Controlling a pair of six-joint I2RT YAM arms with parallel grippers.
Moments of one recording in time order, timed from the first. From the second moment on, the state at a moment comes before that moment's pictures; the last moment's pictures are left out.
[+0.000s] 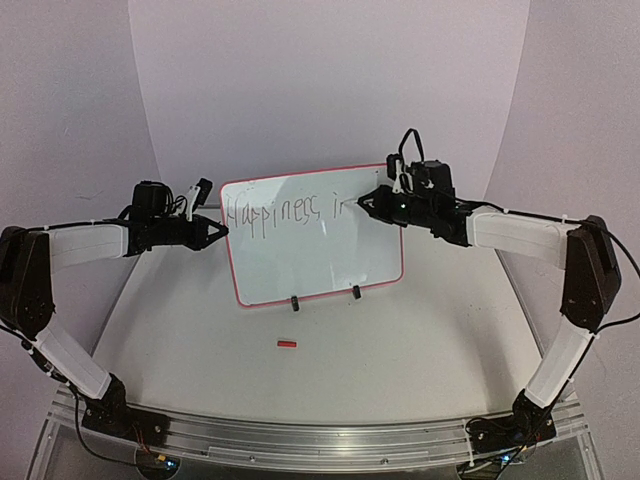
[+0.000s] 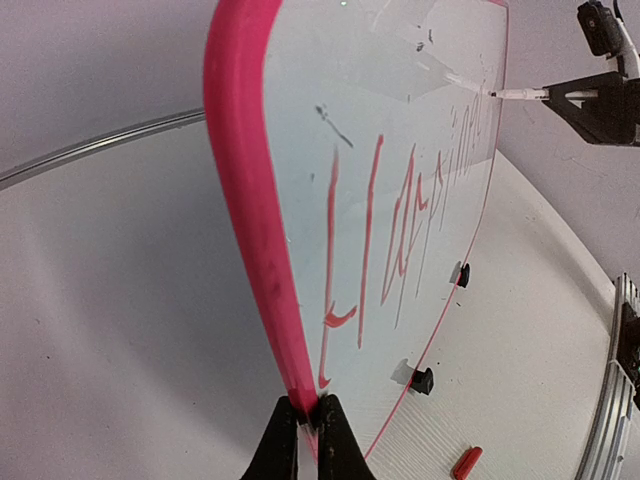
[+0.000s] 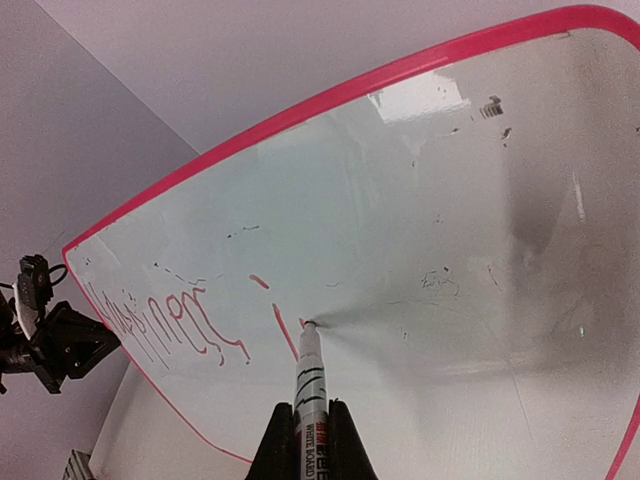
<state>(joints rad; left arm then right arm) -0.23 1.53 0.98 0.03 0.62 0.00 0.55 1.75 1.33 0.08 -0.16 0.55</state>
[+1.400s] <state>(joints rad) -0.23 1.53 0.98 0.03 0.62 0.00 0.54 1.67 1.20 0.10 -0.12 0.59</state>
